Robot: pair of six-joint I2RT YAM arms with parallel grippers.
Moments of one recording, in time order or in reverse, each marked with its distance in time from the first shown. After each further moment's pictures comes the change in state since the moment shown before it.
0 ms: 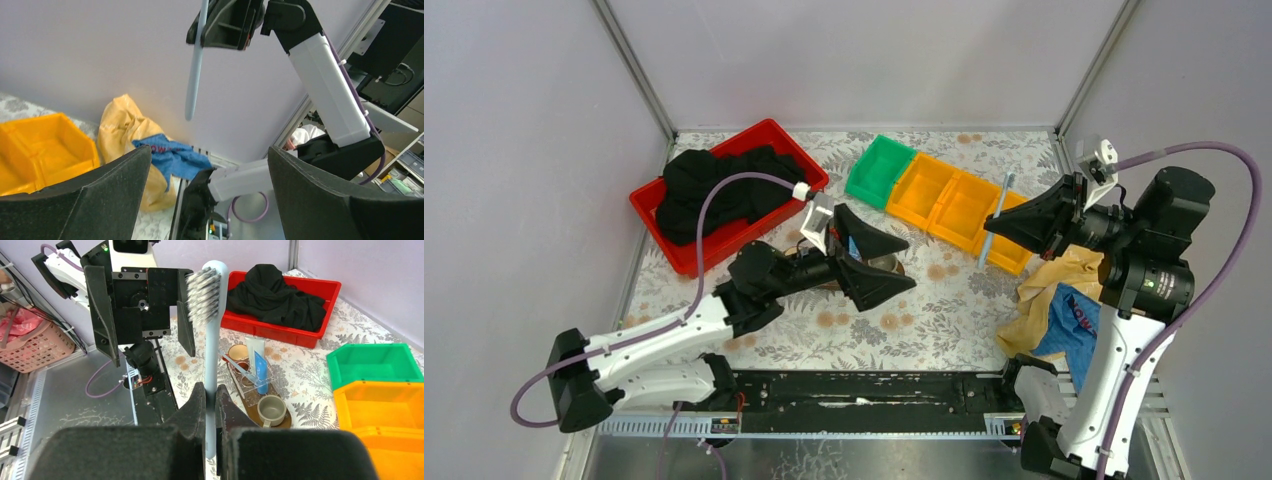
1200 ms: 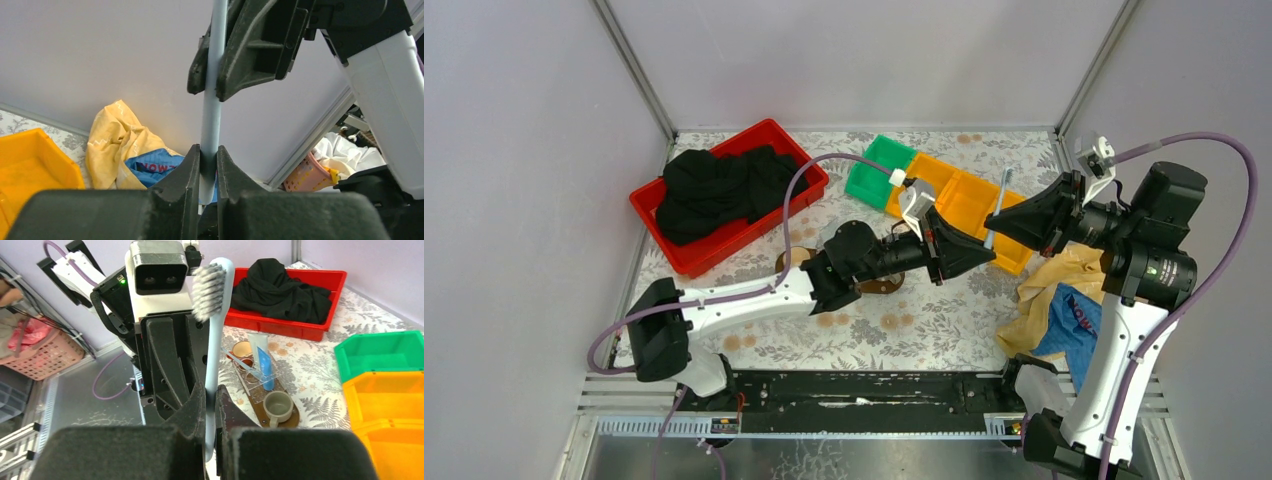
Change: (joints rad) left arm -0.103 0.515 0.392 0.091 -0.097 0.015; right arm 0.000 0.053 0.061 -0.183 0.003 -0.135
